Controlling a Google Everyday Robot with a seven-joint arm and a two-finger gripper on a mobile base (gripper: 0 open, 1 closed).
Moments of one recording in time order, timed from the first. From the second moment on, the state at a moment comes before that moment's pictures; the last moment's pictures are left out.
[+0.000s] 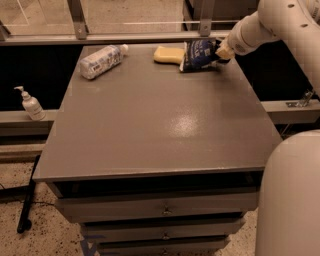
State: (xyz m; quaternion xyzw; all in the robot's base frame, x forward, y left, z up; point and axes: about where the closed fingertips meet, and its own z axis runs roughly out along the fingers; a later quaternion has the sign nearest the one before) arm 0.817 -0.221 0.887 -0.50 0.76 -0.08 0.40
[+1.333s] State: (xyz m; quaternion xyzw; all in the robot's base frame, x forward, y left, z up) arm 0.796 -0.223 0.891 -0.50 0.77 -0.04 0.40
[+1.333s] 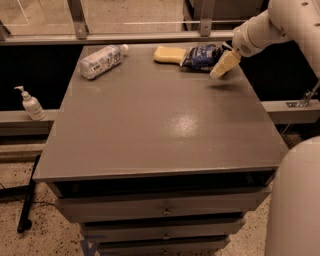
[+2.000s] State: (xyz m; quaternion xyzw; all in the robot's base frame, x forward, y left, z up) arm 0.729 -0.260 0.923 -0.47 0.75 0.05 0.46
